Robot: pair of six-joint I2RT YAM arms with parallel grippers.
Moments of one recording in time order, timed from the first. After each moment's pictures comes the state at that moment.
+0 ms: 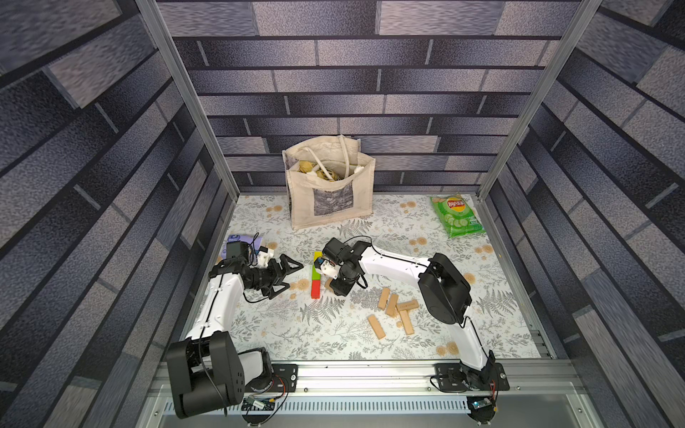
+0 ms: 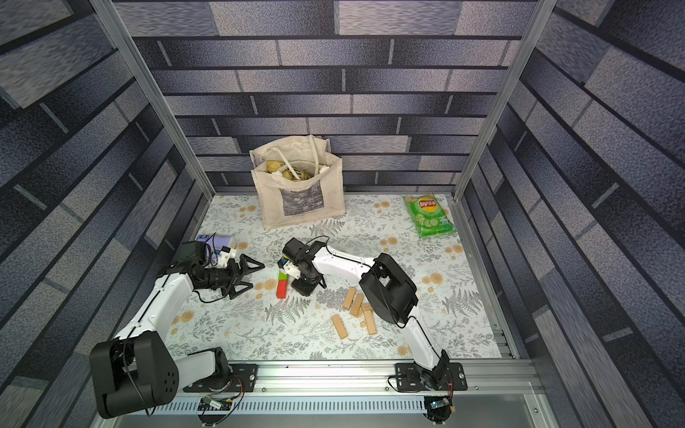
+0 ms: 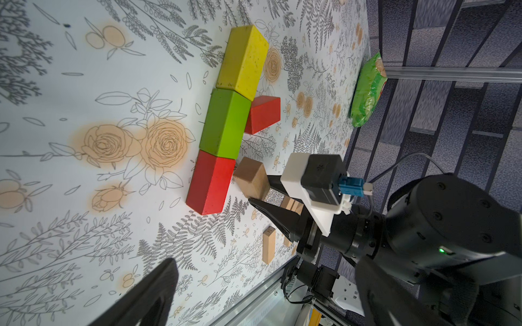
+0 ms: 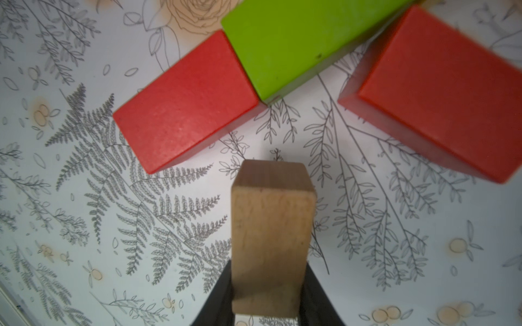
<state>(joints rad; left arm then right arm) 0.22 1.21 0.78 -0.78 0.91 -0.40 0.95 2.17 1.70 -0.87 -0.16 -0.12</state>
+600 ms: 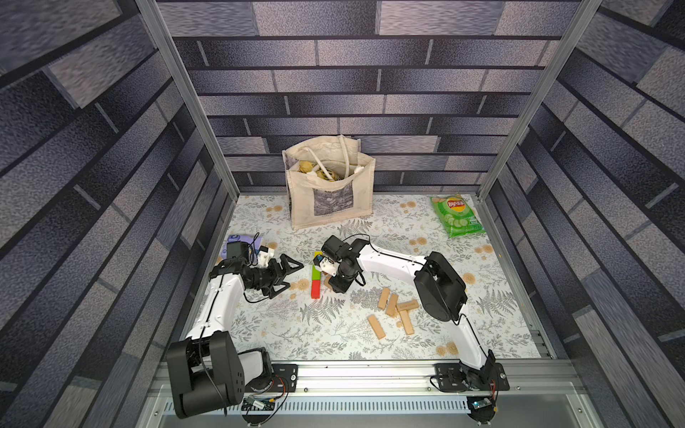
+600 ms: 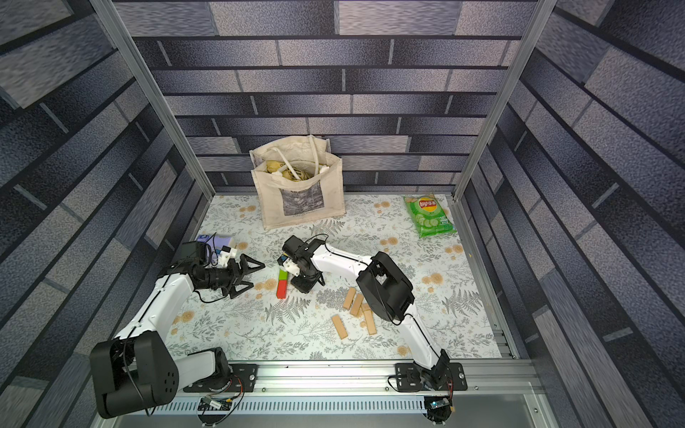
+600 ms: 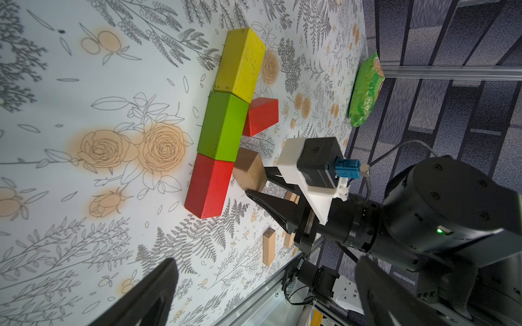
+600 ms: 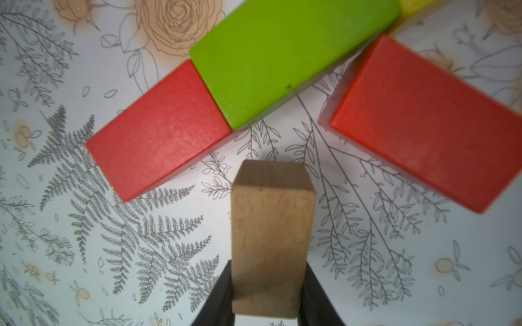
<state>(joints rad) 0.22 1.21 0.77 -0.76 0.92 -0.40 0.94 2.21 1.75 -0.87 -0.16 -0.12</state>
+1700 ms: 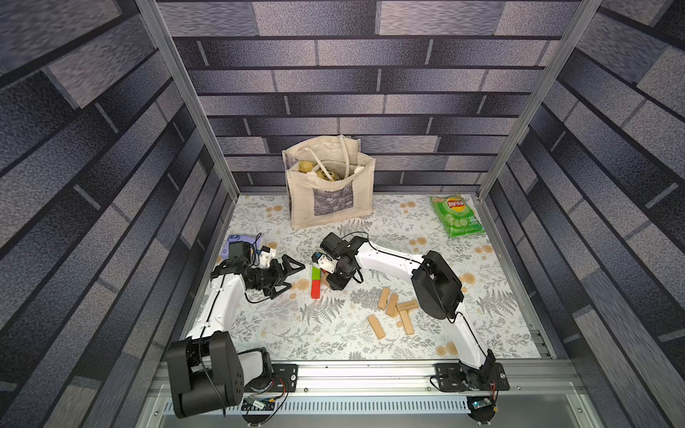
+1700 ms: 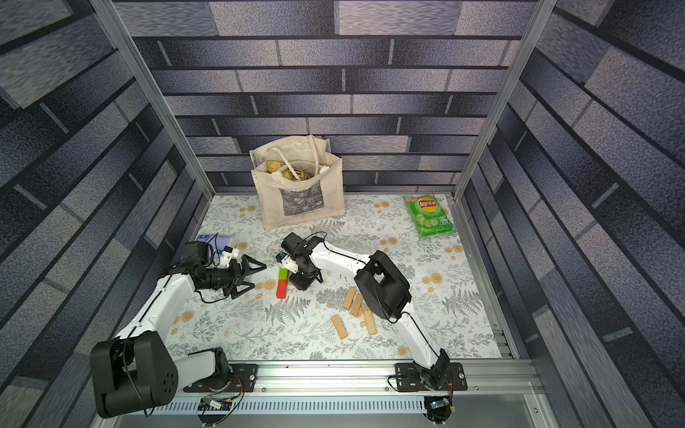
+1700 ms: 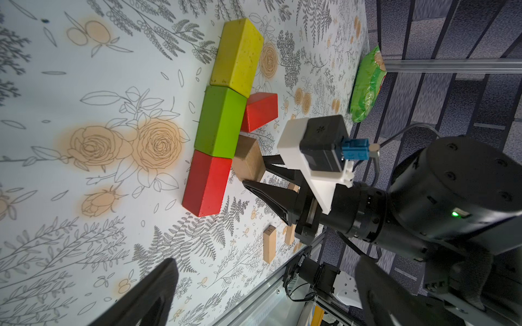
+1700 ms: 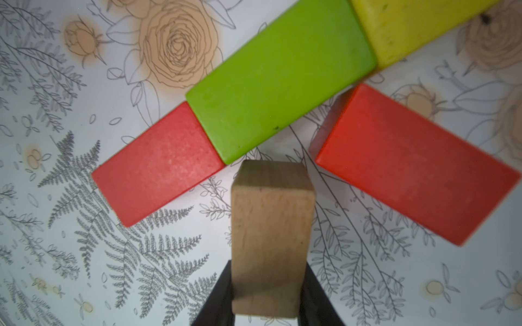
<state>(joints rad) 0.21 1.21 0.77 -0.75 0.92 -0.40 0.93 2.25 1.81 -0.88 -0.18 -0.12</state>
